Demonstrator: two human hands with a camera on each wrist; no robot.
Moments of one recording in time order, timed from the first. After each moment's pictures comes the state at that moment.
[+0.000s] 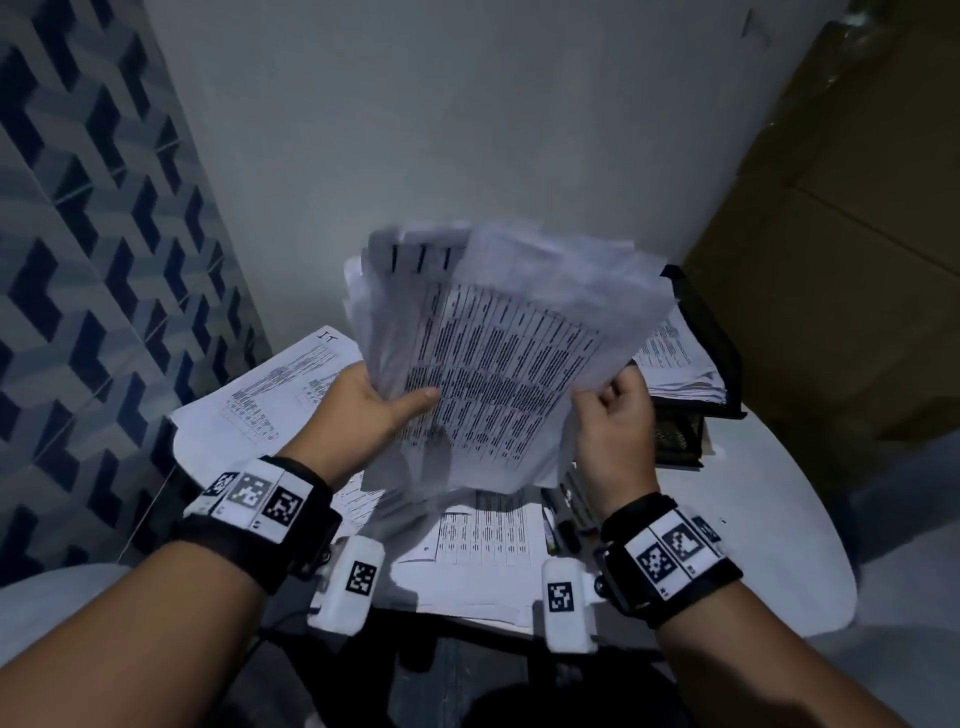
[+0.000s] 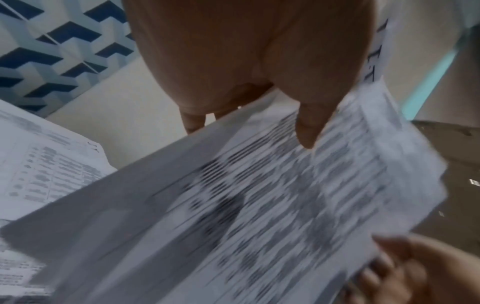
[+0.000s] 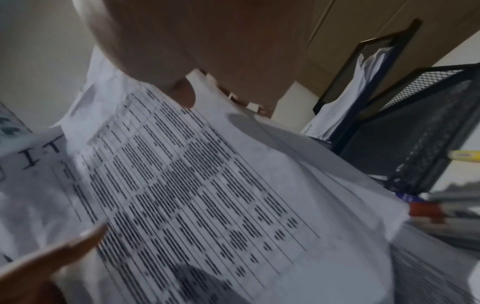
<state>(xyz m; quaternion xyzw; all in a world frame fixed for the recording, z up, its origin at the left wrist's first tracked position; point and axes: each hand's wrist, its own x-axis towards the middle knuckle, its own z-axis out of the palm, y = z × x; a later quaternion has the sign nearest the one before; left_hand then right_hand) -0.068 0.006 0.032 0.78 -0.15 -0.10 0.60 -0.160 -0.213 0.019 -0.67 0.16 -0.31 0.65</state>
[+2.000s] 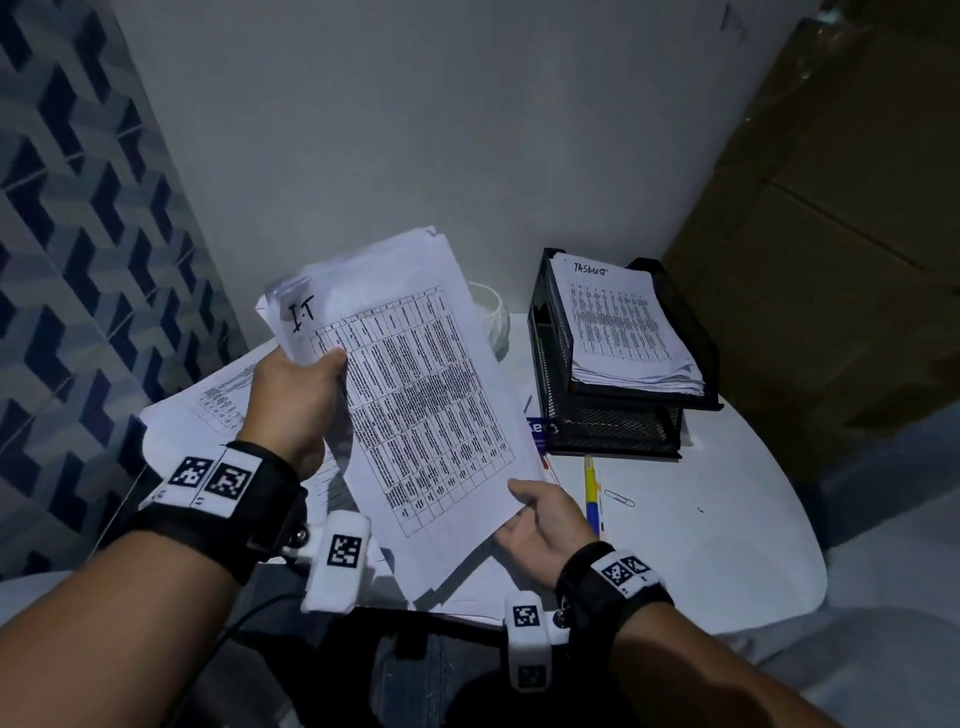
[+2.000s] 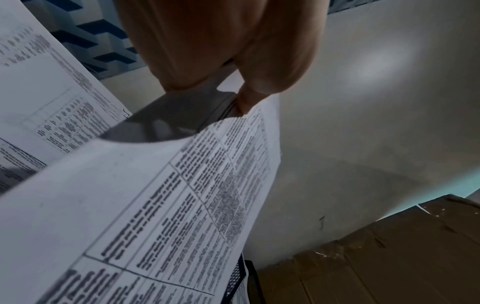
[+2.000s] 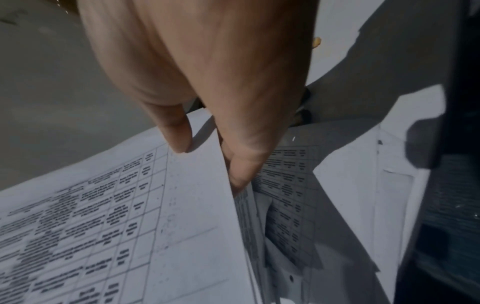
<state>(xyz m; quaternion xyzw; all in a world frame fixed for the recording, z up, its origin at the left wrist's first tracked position) -0.039 0.015 0.019 0.71 0.06 -0.03 0.71 -0.170 -0.204 -0.088 -0.31 0.33 0.04 0.89</state>
